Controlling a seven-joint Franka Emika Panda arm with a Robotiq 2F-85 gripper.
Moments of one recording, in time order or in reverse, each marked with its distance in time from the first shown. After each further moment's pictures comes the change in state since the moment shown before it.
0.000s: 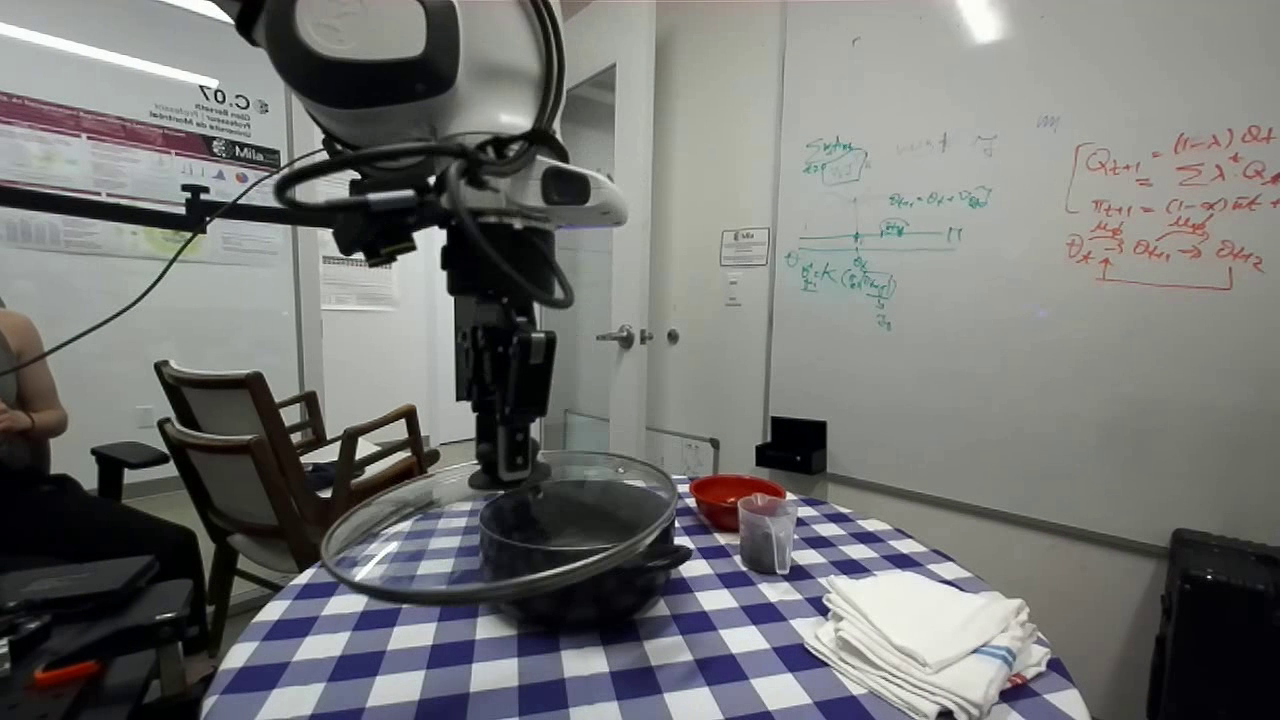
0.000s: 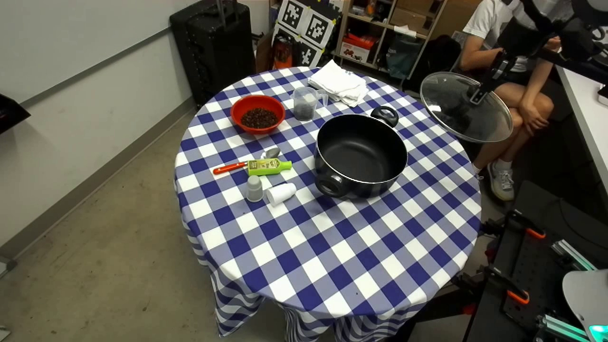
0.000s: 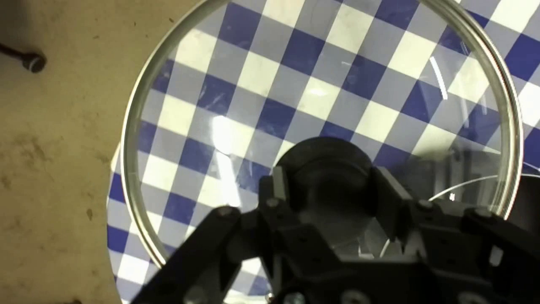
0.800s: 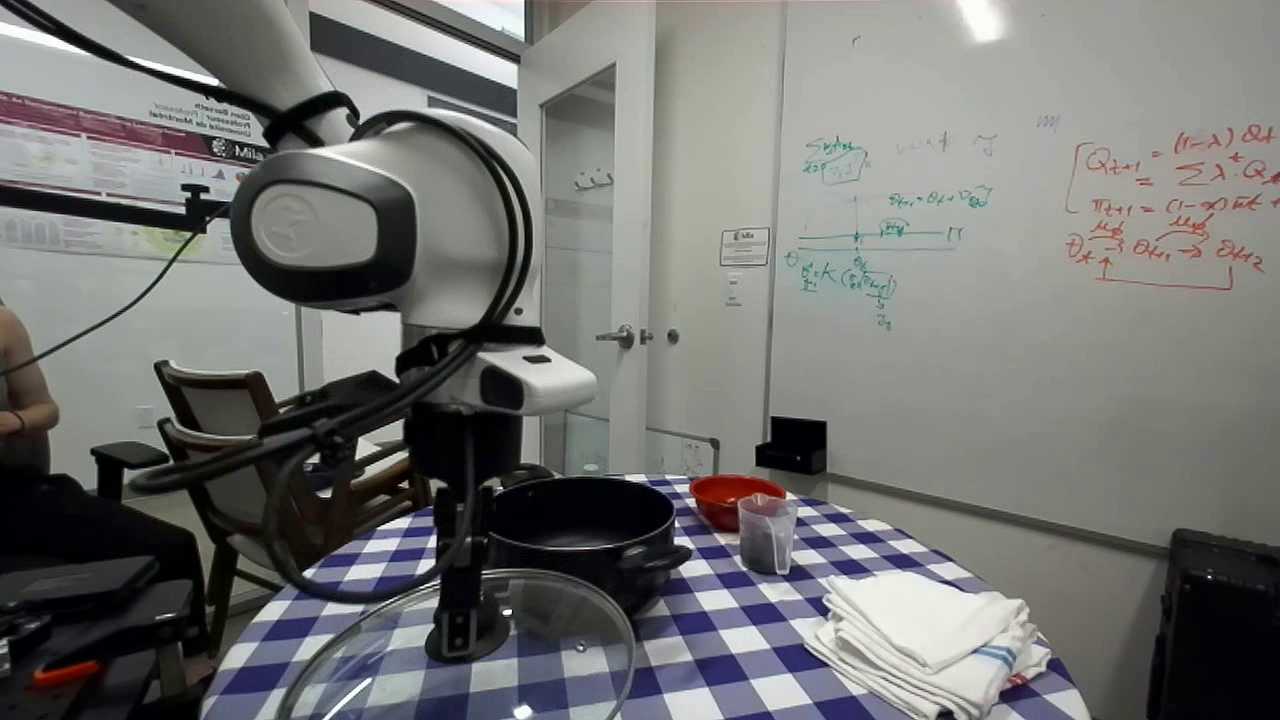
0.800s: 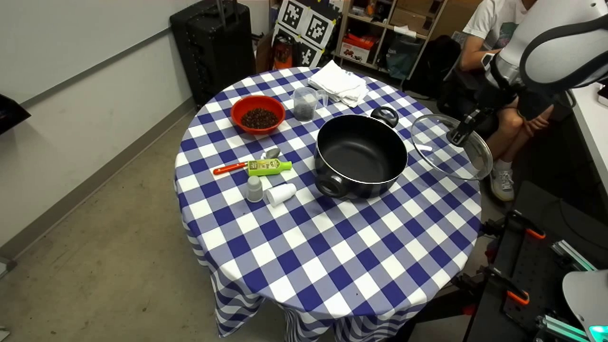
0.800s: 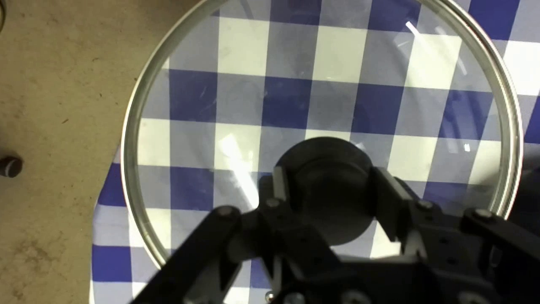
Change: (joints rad) arm -0.007 0.197 -0.030 -0.123 0.146 0.263 0.137
